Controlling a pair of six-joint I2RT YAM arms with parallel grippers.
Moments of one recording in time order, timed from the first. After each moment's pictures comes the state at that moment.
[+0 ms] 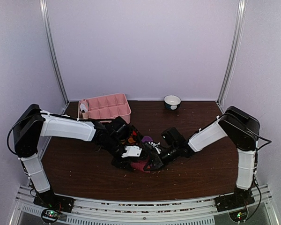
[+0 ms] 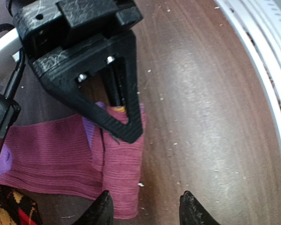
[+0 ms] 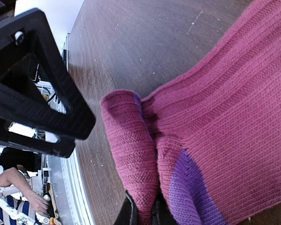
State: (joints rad) left arm -0.89 1.81 1.14 -0.48 0.47 0.88; right arm 0.79 2.01 0.94 0.18 -0.82 0.41
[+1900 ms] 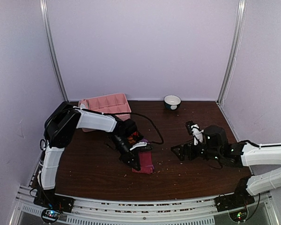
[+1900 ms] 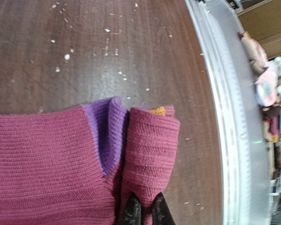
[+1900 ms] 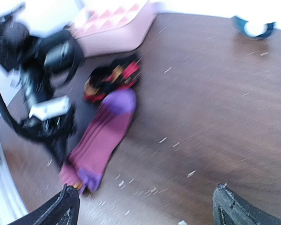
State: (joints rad) left arm -0.79 2.25 1.54 -0.89 0.87 0.72; right arm 0.80 1.11 0.46 0.15 0.04 0.37
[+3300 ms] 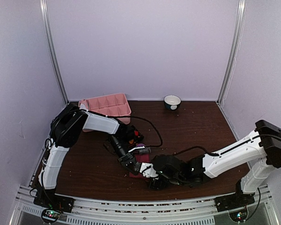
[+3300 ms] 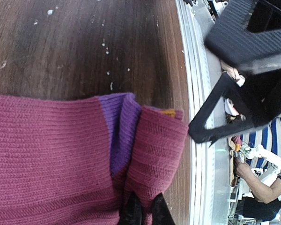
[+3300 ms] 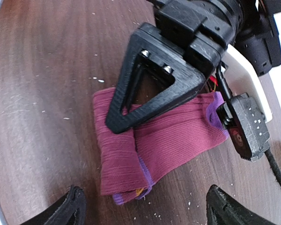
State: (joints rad) left arm -0.77 2.34 1.58 -1.07 1.02 0.71; right arm 1.31 1.64 0.80 0.05 0.38 -0.23
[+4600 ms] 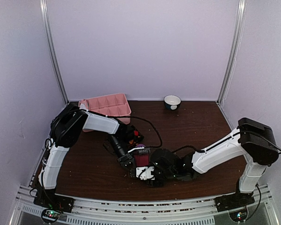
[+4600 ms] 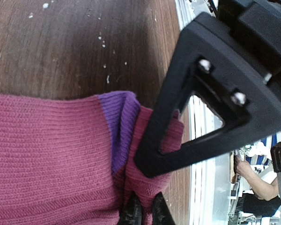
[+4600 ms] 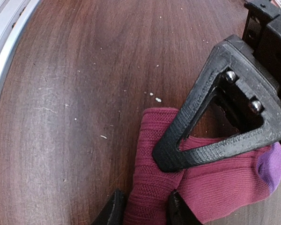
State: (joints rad) left arm -0.76 2.34 1.58 -1.10 1.01 0.74; right arm 1.19 1.79 0.81 0.21 -0.03 -0.49
